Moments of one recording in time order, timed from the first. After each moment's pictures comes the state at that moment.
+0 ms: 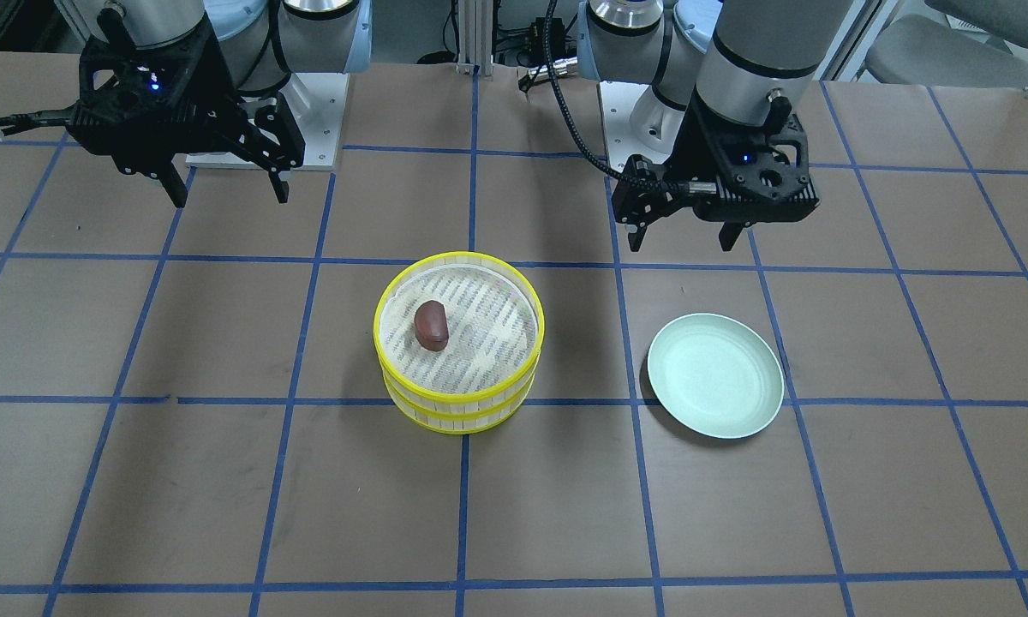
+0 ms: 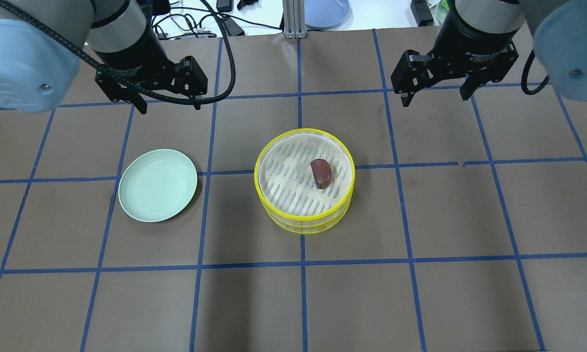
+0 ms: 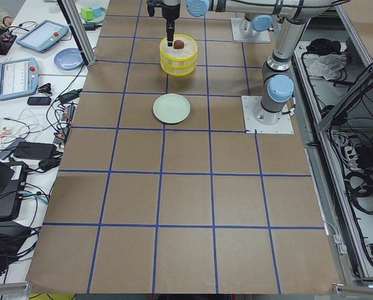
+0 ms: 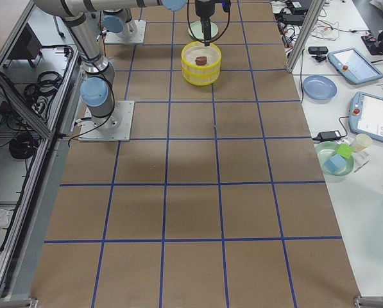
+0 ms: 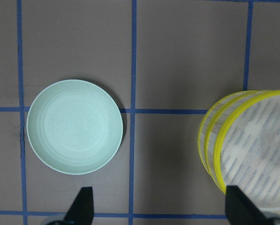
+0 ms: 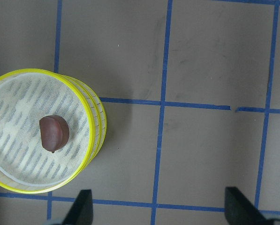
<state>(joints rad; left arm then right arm) -1.64 -1.60 -1.53 -1.51 1.59 -0.10 1.61 -1.61 1.55 -1.60 -1.56 -0.03</state>
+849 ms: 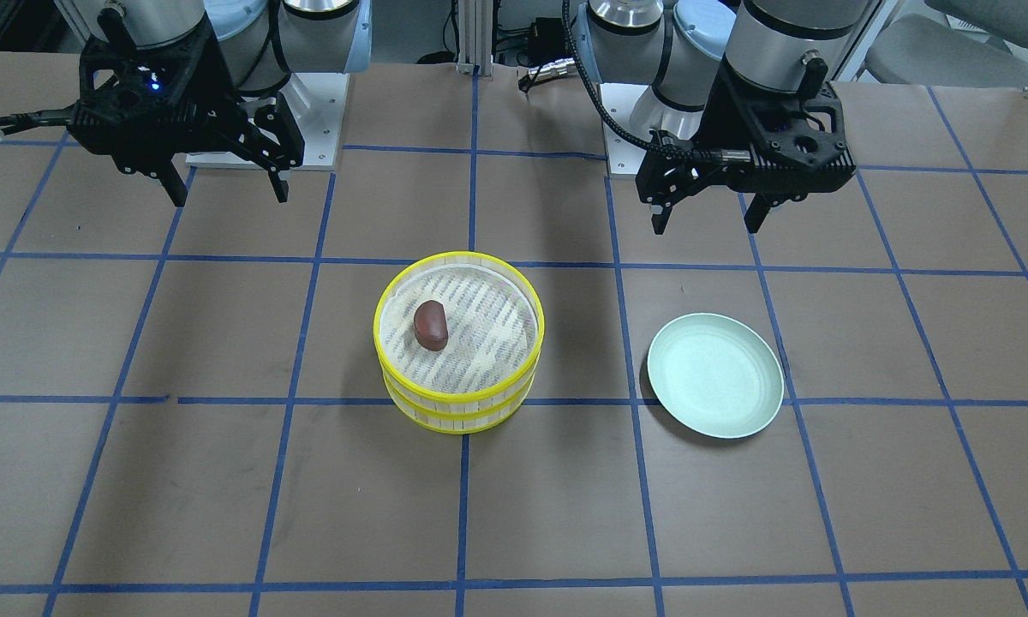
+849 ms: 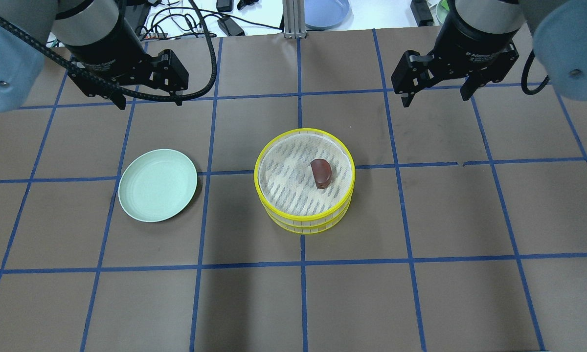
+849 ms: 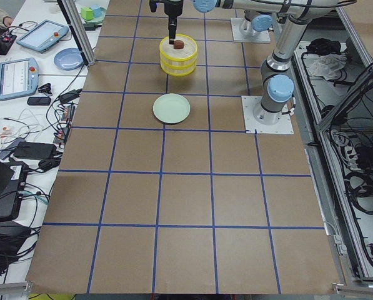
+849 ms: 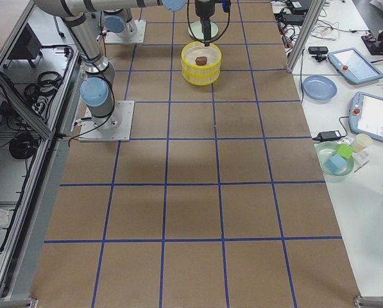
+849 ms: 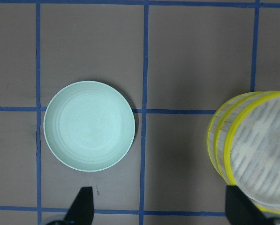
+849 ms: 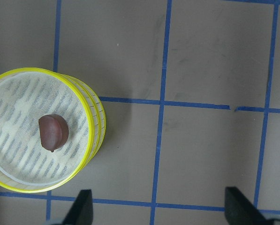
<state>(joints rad) -1.61 -1.57 -1.53 -1.53 1.59 -0.06 1.61 -1.61 1.55 -1.60 -1.56 -0.03</state>
